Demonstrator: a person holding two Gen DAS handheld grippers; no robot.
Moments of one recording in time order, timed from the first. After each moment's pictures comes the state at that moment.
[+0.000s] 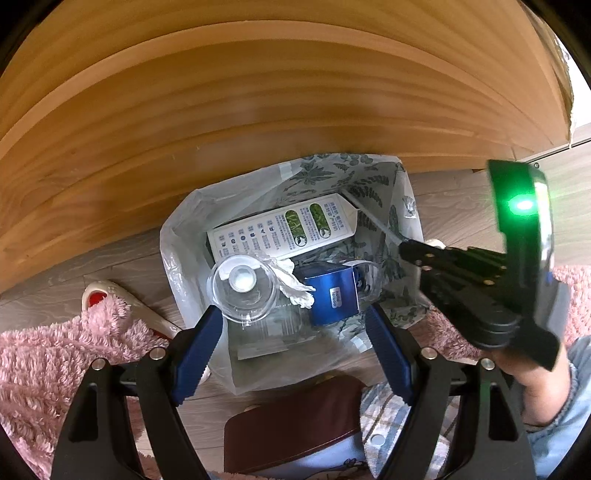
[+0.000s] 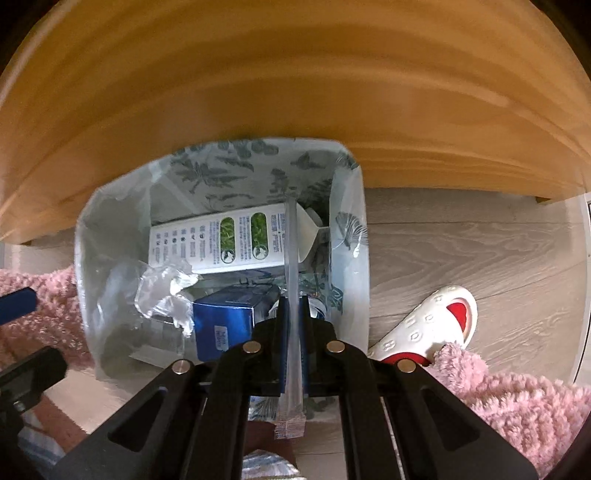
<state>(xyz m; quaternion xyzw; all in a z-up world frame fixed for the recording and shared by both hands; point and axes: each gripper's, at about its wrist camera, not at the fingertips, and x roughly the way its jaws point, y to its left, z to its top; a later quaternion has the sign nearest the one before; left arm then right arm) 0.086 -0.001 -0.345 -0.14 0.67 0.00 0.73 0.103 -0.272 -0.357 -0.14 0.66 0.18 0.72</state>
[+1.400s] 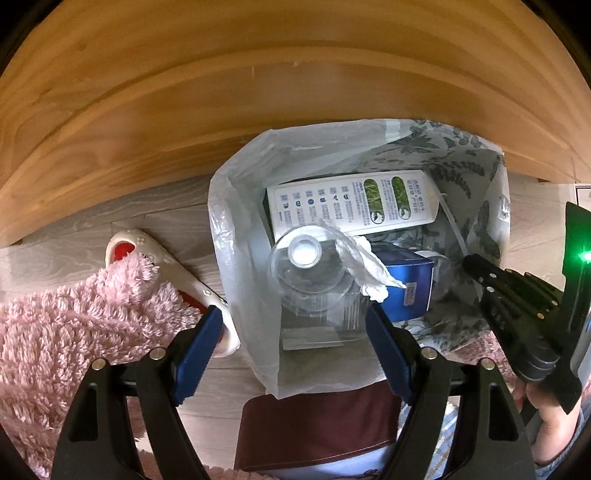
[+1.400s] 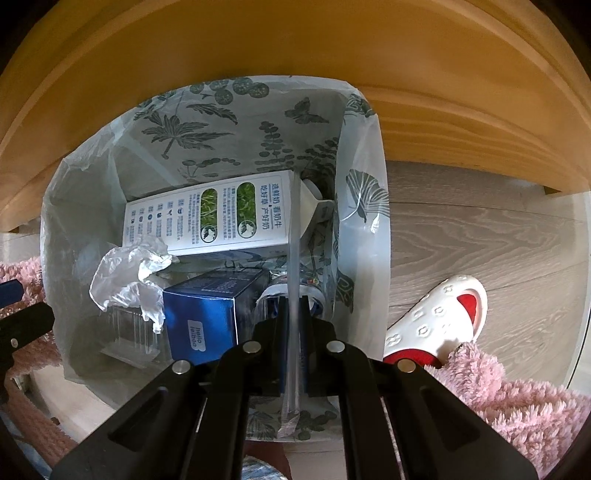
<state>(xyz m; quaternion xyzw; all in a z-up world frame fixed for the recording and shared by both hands) 0.082 0.030 -0.402 -0.14 0.73 0.10 0.66 0.103 -0.275 -0.393 -0.16 0.68 0.17 0.70</state>
